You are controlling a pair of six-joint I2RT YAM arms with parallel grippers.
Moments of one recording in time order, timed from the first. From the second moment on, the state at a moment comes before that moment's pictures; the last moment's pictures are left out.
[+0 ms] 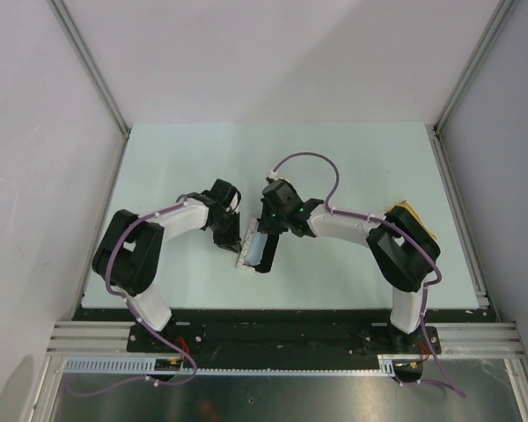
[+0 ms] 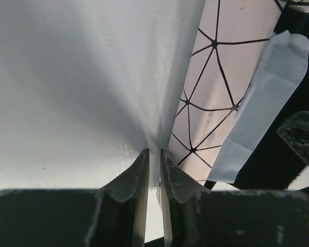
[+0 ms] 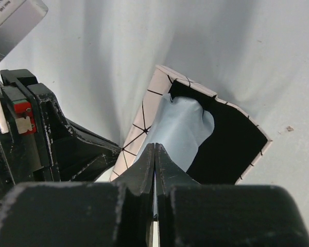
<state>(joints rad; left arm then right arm) -0.45 1.70 0.98 -0.56 0.20 -0.46 0.83 1.87 1.24 -0.17 0.02 0.74</state>
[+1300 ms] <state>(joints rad) -0.45 1.70 1.00 -0.56 0.21 -0.47 0.80 1.99 1.24 -0.08 -0.08 0.76</state>
